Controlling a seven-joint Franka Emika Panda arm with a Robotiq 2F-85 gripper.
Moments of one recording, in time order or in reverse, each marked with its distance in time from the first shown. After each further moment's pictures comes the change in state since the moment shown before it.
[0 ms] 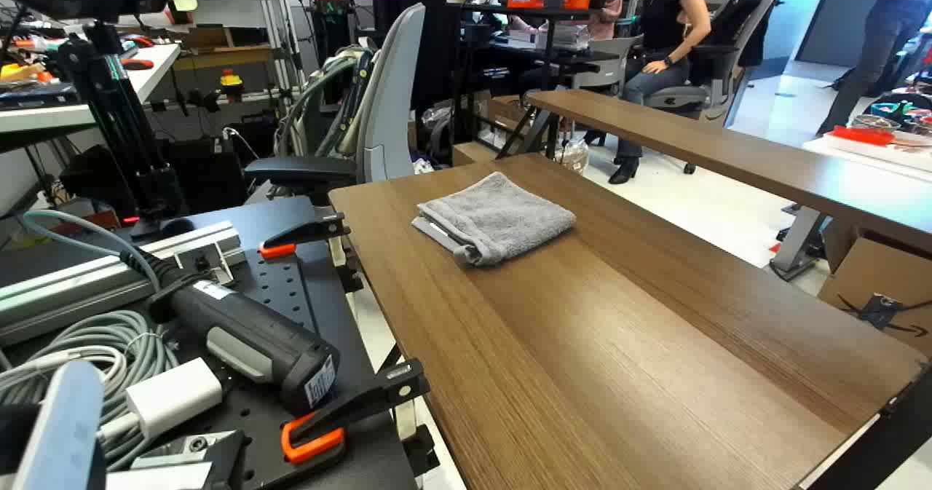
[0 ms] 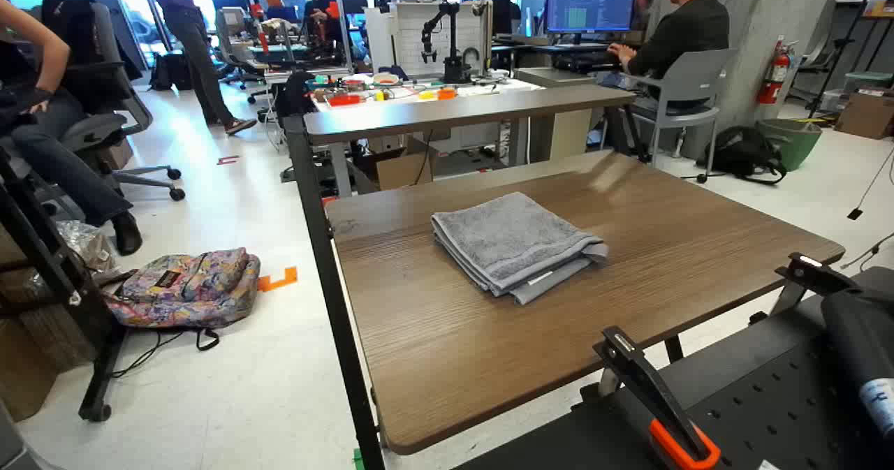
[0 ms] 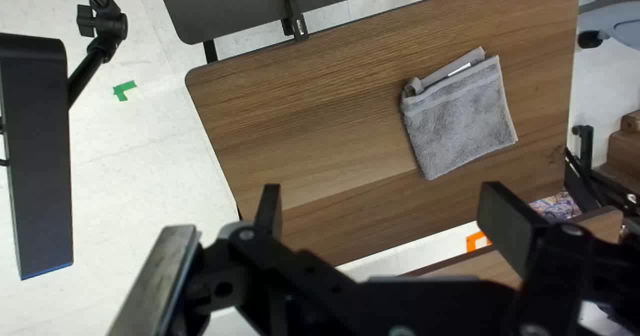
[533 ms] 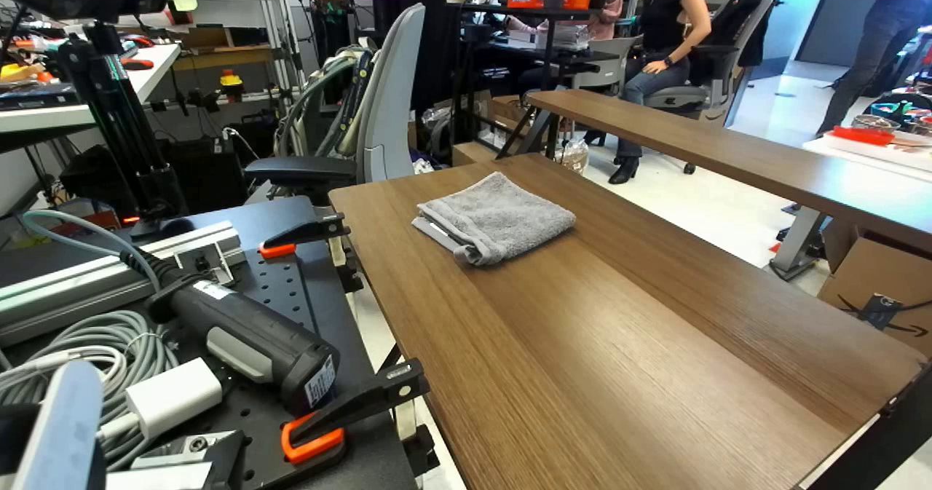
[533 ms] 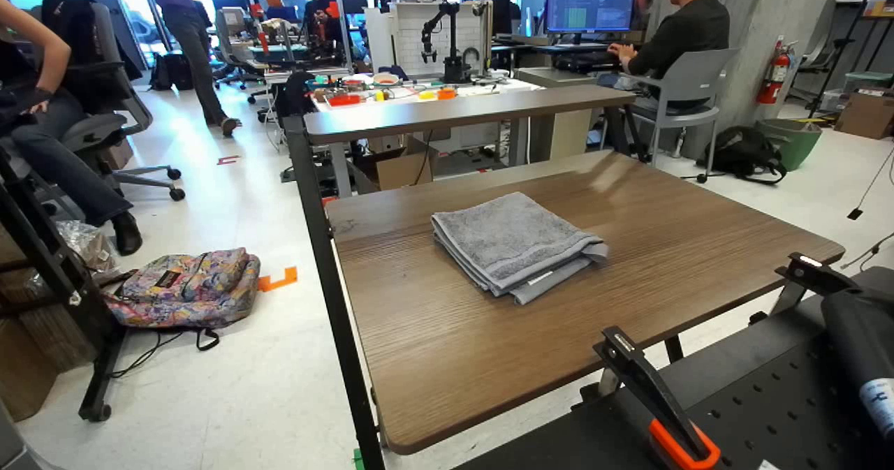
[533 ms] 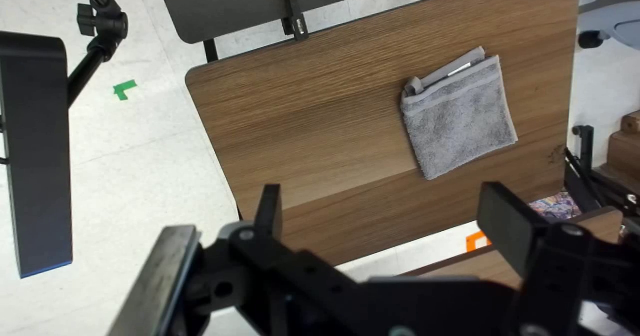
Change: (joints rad) arm 0.000 0.000 0.003 0.001 0.000 0.000 0.000
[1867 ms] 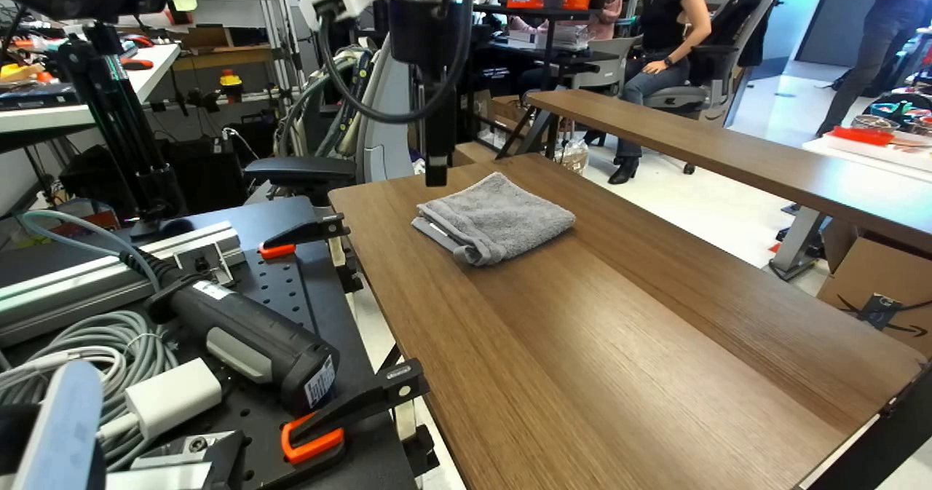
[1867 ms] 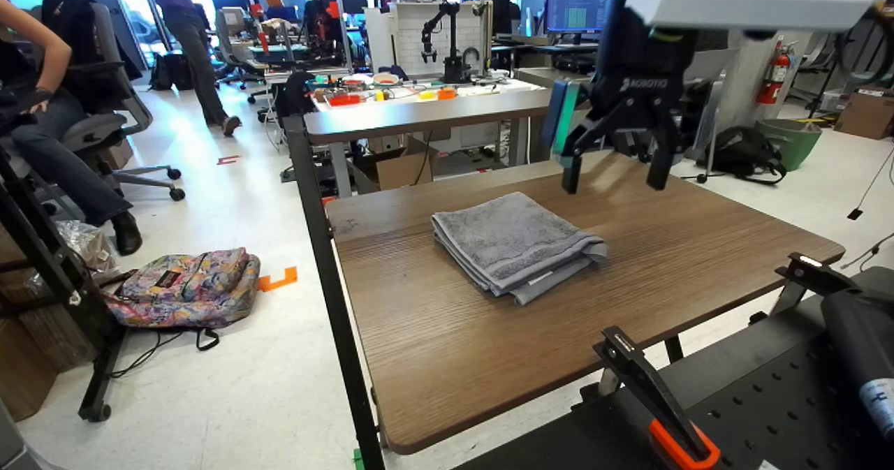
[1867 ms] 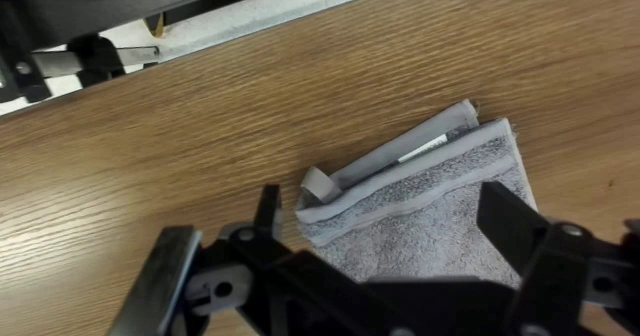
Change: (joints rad) arm 0.178 0.712 0.389 -0.128 0.004 0.733 0.551
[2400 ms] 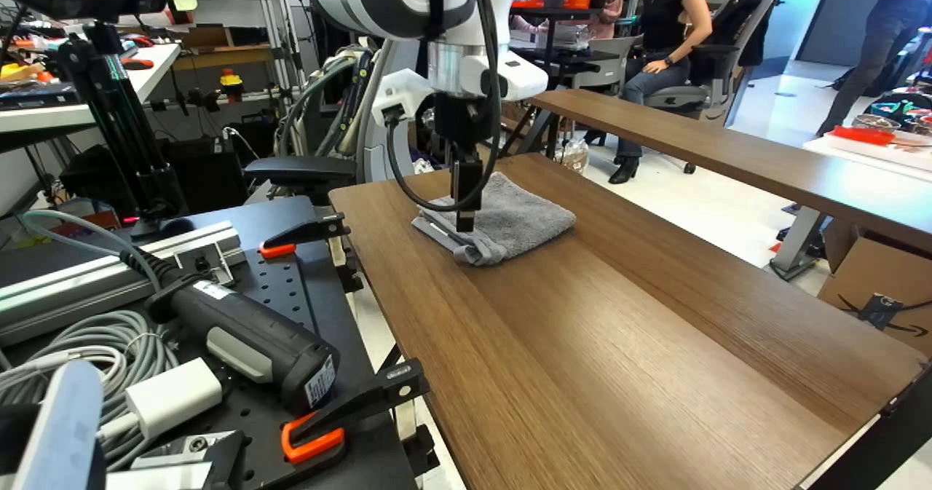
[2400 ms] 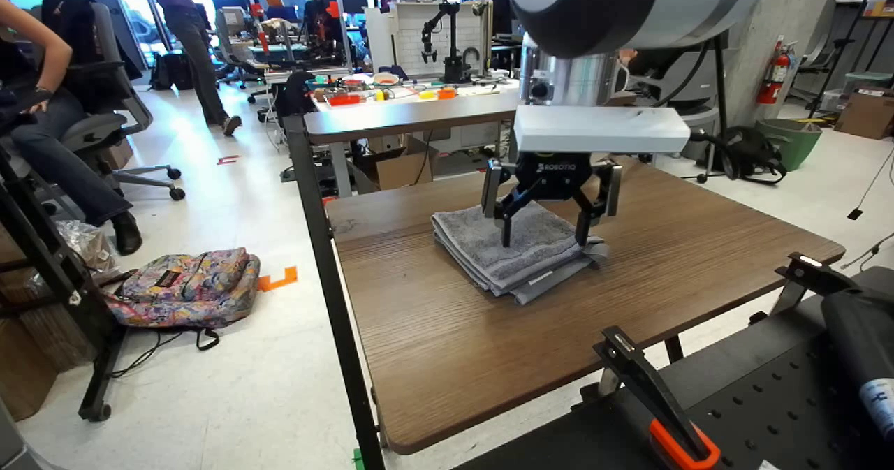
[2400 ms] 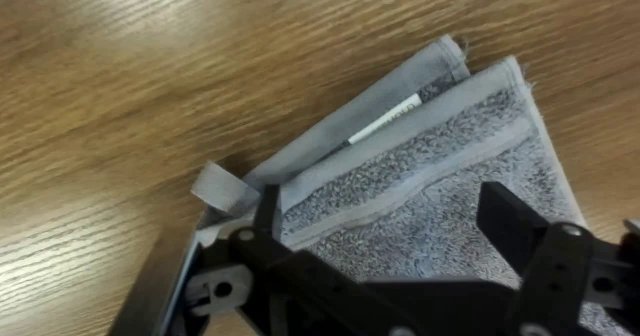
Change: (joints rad) arm 0.112 0.357 -0.062 0.244 0.000 0.108 0.129
